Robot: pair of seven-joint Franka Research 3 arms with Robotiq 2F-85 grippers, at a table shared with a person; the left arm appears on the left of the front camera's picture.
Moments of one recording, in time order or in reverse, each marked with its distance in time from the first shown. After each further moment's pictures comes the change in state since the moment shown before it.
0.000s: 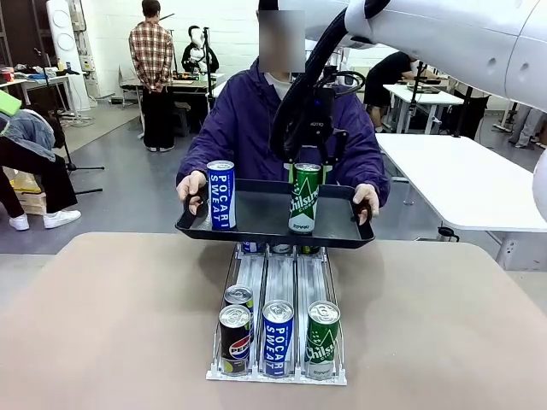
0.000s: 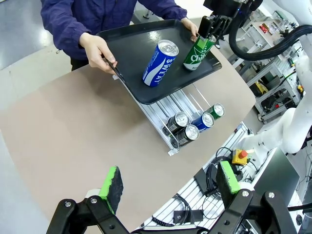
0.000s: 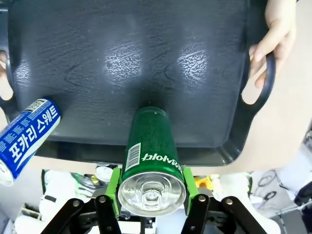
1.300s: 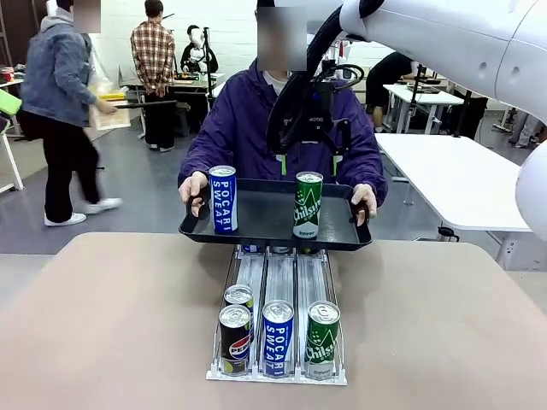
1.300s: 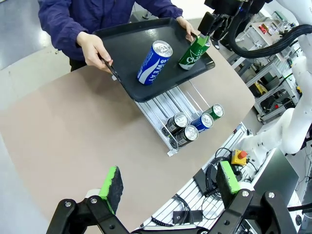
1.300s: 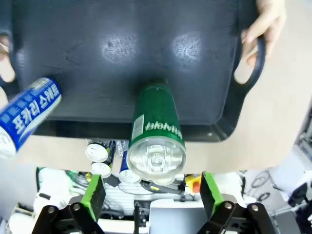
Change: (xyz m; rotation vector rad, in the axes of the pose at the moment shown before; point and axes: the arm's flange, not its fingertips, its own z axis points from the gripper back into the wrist) left arm 0.000 0.000 0.000 -0.003 -0.002 0.001; right arm -0.006 0.001 0.015 -0.027 -0.011 0.024
